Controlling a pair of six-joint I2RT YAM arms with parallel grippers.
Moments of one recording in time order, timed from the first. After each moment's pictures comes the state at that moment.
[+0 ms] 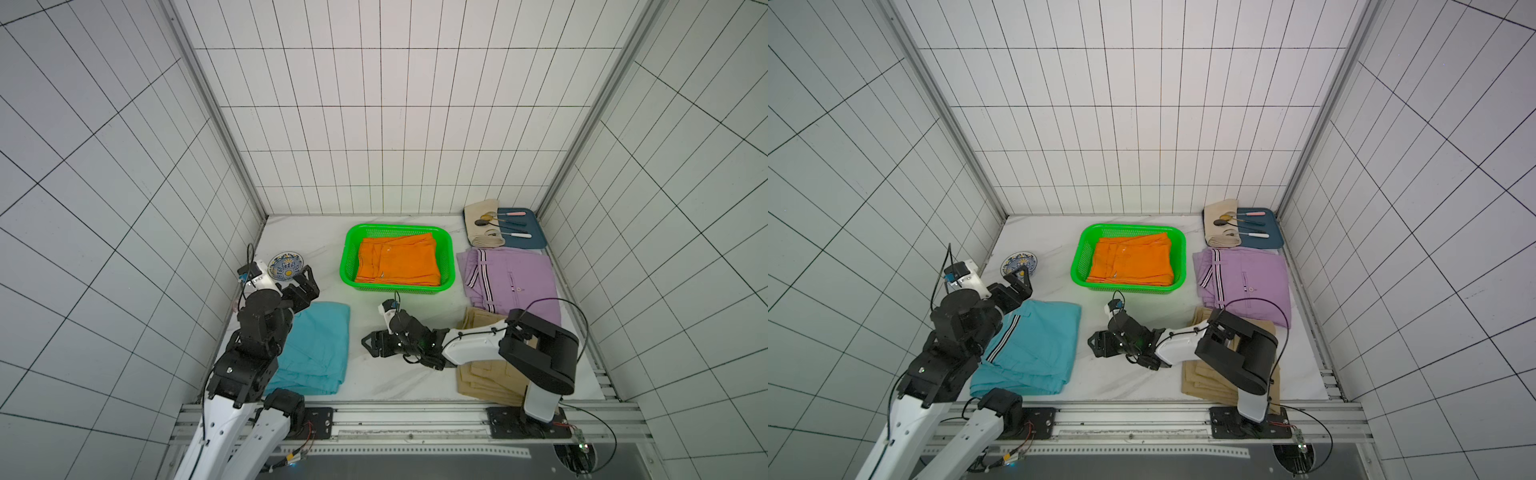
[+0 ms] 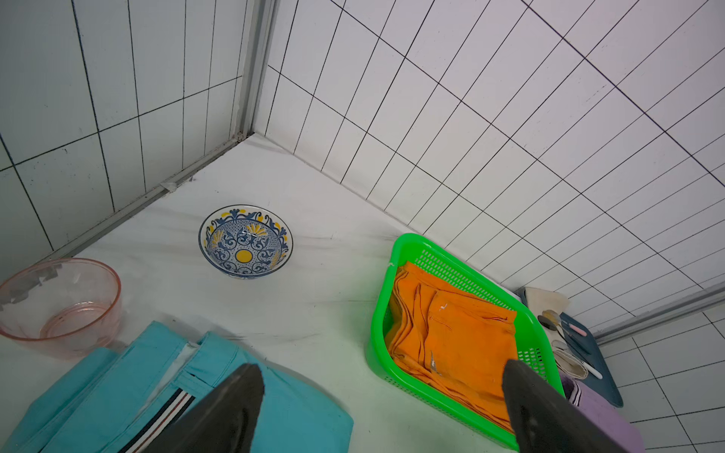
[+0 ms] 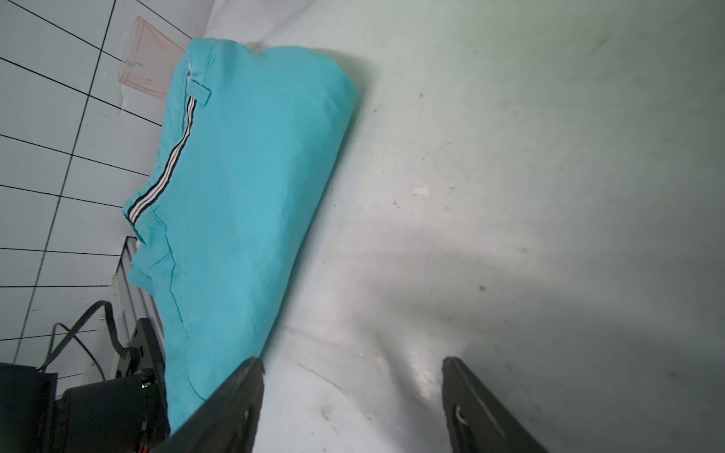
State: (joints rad) left arm -0.27 0.57 0.82 -0.55 -0.29 -0.65; right arm 1.21 1.85 0.81 0.43 -0.09 0.86
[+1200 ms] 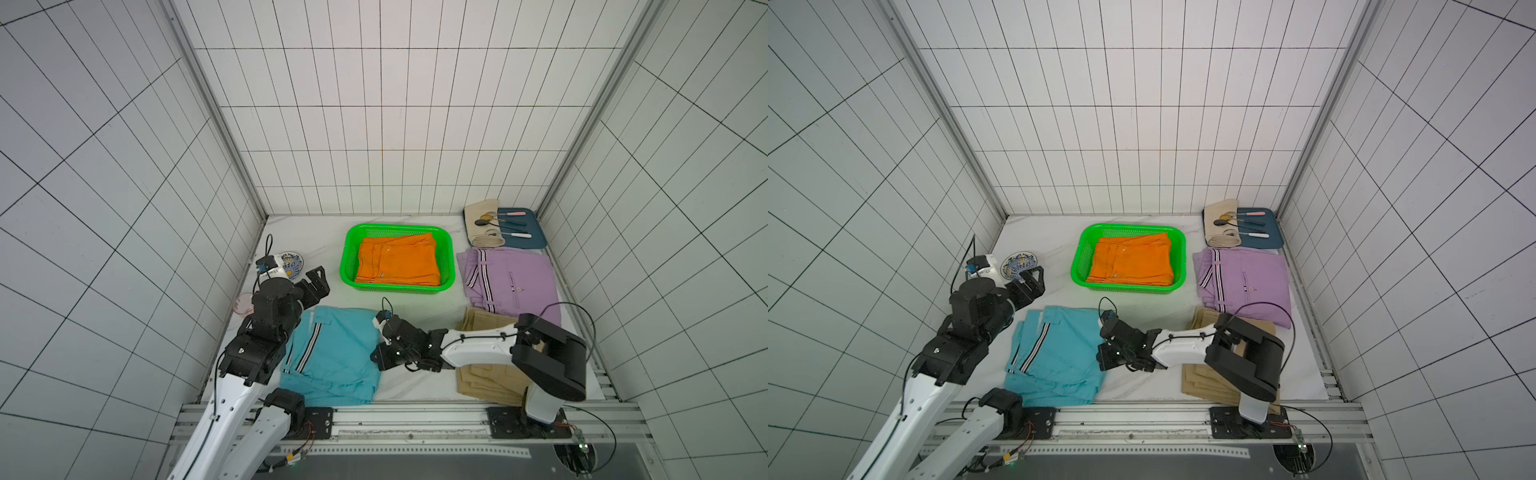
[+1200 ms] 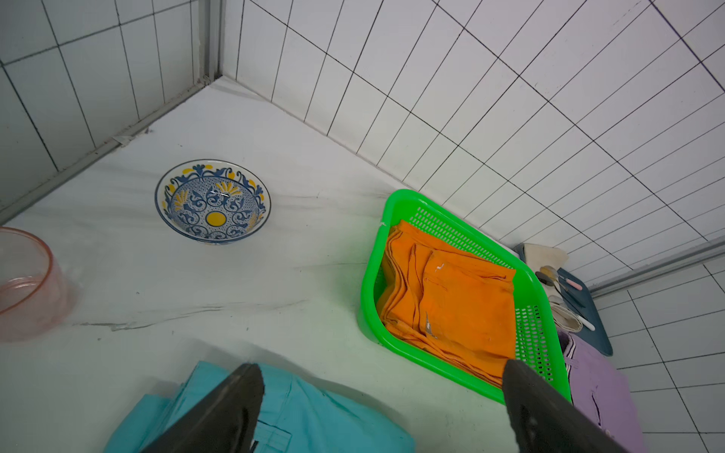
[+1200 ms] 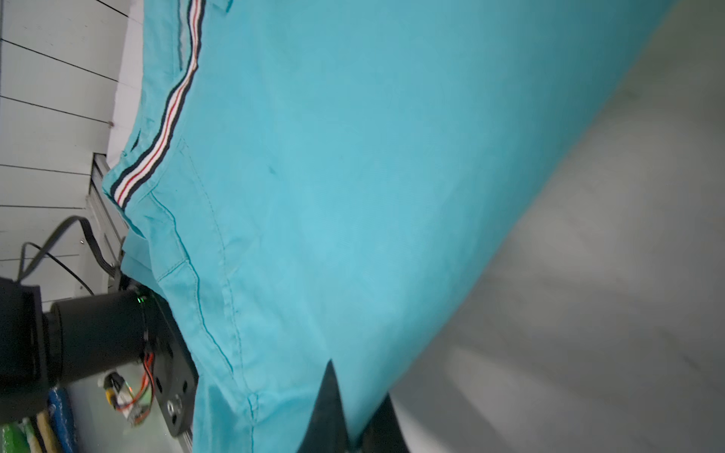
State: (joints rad) left arm -0.27 0.70 0.82 -0.54 -0.14 -0.68; right arm 1.23 1.68 0.79 0.03 -0.12 0.79
